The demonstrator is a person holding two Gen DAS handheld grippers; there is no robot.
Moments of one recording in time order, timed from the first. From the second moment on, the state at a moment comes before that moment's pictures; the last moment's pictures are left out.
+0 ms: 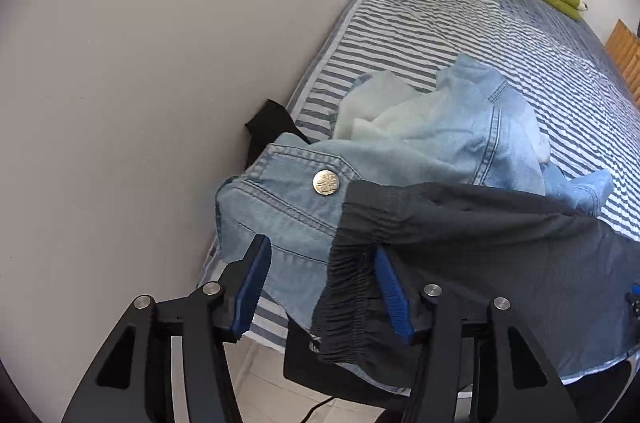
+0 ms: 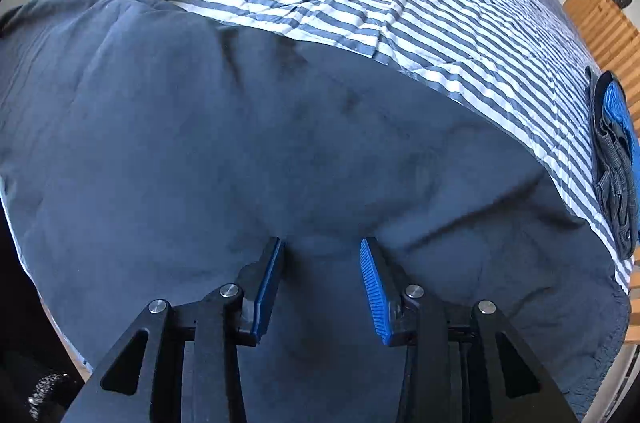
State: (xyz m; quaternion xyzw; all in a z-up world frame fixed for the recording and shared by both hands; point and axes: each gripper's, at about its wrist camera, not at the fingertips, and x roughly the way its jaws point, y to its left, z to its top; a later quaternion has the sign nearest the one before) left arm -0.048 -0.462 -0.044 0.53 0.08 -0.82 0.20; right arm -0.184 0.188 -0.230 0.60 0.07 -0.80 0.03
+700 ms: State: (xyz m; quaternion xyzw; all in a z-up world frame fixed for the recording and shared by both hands) left arm -0.110 -0.284 0.005 0.49 -0.01 -0.87 0.00; right arm -0.201 0.178 -0.183 0.53 0.00 -0.84 0.07
